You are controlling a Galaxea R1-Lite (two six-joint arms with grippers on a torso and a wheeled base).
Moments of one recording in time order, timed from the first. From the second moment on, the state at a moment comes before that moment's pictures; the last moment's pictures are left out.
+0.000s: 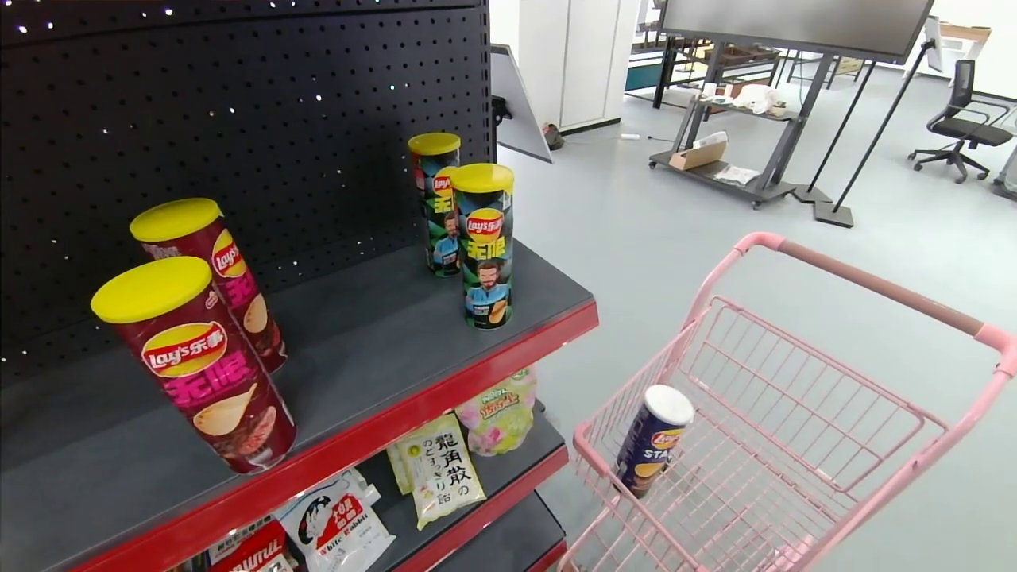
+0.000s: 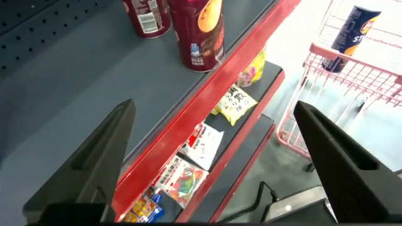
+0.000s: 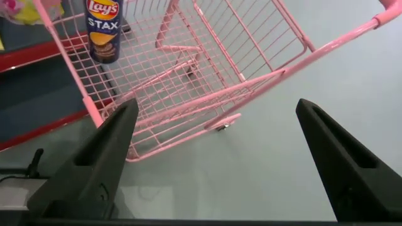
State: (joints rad) left arm -0.57 0.28 -0.45 0.43 0.28 0.05; right arm 0.06 0.53 -0.12 0.02 -0.18 -0.24
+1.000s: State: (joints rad) left arm -0.46 0.34 -0.37 0.13 0.49 0.11; right arm 0.17 0.91 -0.11 -0.51 -0.11 0.02
